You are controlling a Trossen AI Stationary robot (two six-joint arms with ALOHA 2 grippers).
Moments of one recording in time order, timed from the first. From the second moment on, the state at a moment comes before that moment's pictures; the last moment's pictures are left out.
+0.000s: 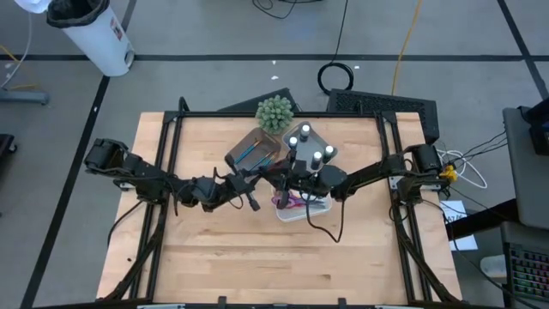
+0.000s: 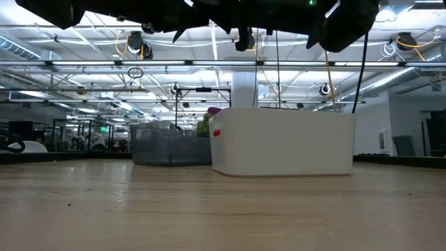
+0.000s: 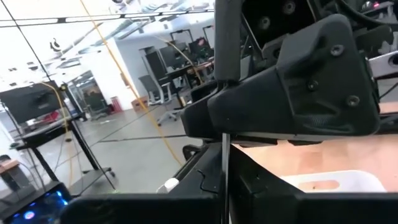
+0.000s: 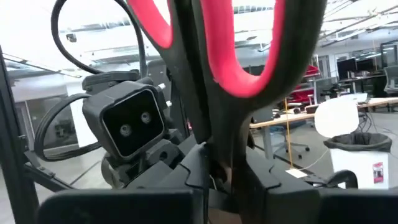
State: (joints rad) left arm -0.27 1.47 0.66 0.96 -0.77 0.41; right arm 0.09 1.80 0.93 1.22 0.28 0.09
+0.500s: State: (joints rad) left arm -0.27 1.47 0.66 0.81 -0.69 0.17; right arm 0.07 1.70 0.93 1.10 0.26 -0.02
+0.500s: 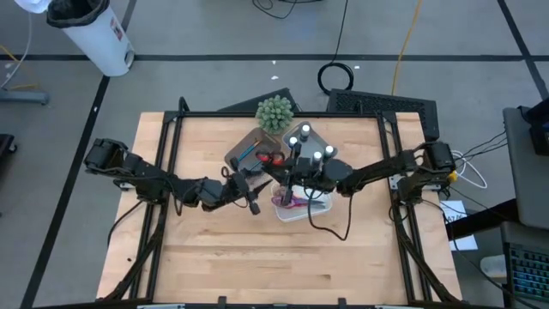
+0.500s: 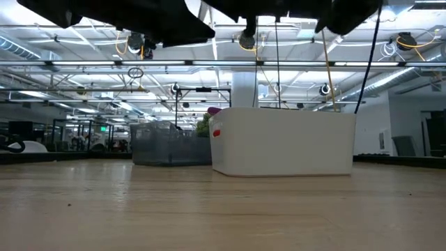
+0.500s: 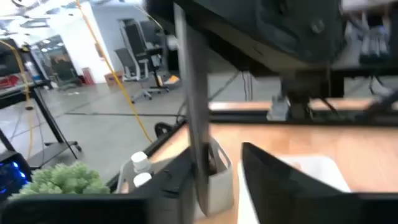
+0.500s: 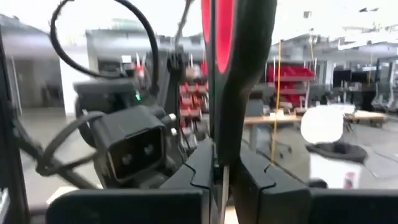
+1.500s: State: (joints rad) left arm -0.23 1.48 0.95 0.32 -0.13 -0.38; right arm 0.24 1.33 0.93 -0.33 0.02 0.20
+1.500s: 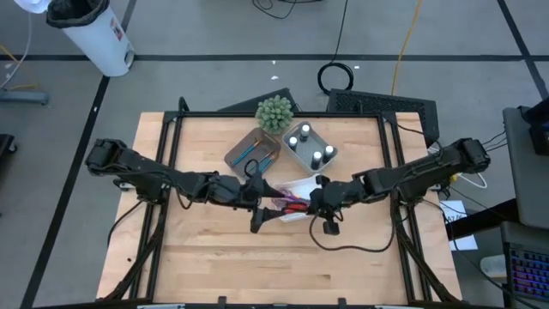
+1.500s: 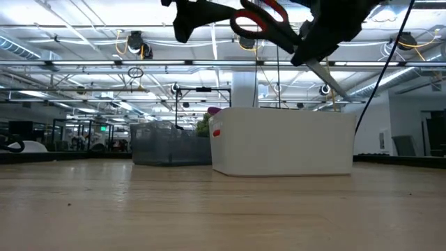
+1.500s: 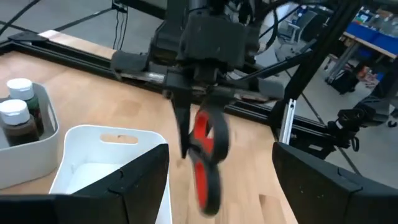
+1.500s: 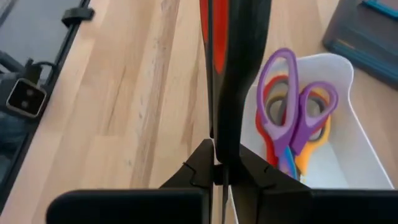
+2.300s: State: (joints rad) left arm -0.18 1.58 0.94 0.35 -0.15 -0.39; right arm 0.23 1.38 0.93 -0.29 0.00 0.20
